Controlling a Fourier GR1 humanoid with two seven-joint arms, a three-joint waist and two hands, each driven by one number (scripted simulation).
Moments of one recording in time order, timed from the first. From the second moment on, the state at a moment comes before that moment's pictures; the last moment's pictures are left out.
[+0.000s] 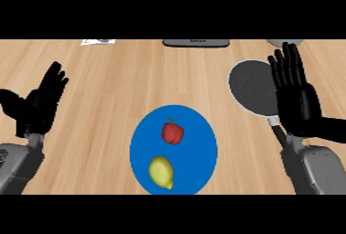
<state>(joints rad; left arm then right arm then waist) -0.30 0.54 -0.19 -1.29 0.43 0.27 -0.01 -0.31 -0.19 0.04 -1.56 -0.23 -0.13 -0.17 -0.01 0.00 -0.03</state>
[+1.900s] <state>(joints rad) -0.04 0.29 -0.25 -1.33 0.50 0.37 -0.02 0.07 0.00 0.33 -1.17 0.94 -1.03 0.48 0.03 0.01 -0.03</state>
